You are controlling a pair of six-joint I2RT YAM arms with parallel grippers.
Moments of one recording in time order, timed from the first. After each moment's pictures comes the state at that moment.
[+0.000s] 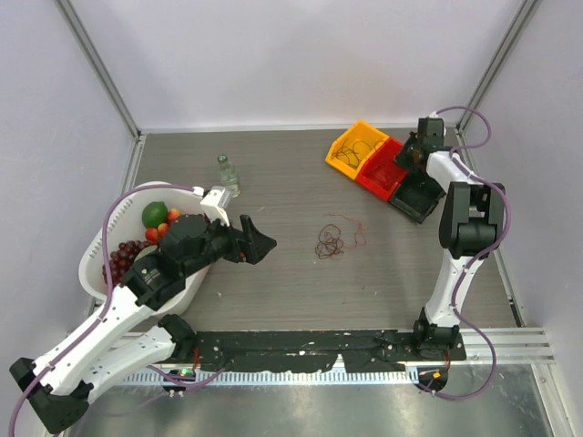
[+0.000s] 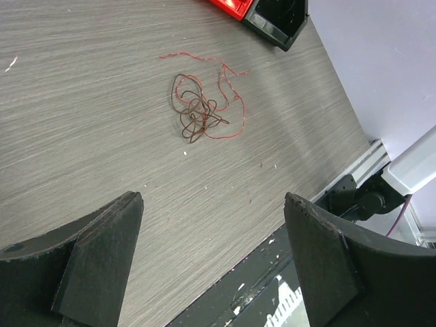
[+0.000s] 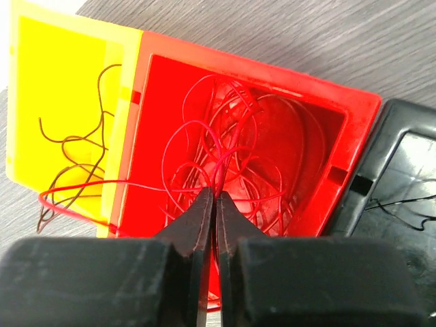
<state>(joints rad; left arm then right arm) -0.73 0.74 0.81 -0.41 0.05 -0.57 -0.05 2.02 1.51 -0.22 -0.09 0.57</state>
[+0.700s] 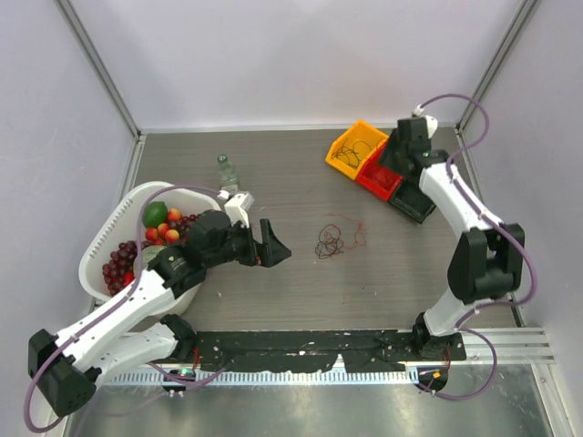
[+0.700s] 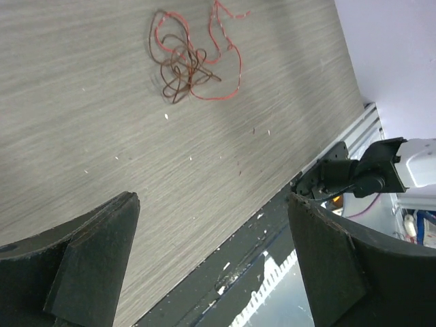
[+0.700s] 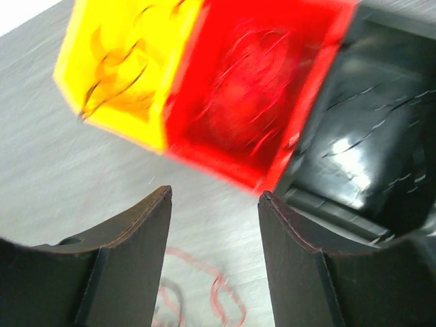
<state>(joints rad) -0.73 0.87 0.74 -0.32 0.17 -0.64 0.11 1.71 1.46 -0.49 0.23 0.49</state>
